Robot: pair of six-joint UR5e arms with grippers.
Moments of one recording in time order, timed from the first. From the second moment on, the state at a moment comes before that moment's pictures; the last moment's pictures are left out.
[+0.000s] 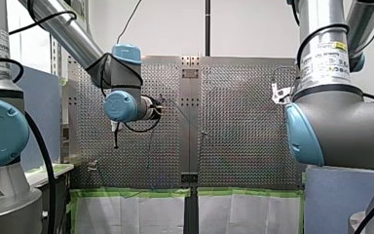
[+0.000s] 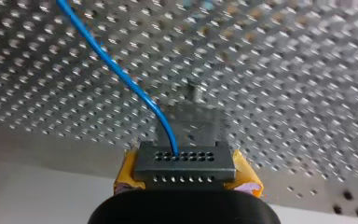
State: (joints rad) left arm -0.85 -1.53 -2.37 -2.37 -2.23 -1.67; right arm 1.54 -1.16 1.58 -0.36 1.34 1.42
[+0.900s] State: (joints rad) left arm -0.83 -1.53 -2.37 -2.38 -2.19 -1.66; right arm 1.47 -1.15 1.56 -0.37 1.13 1.40
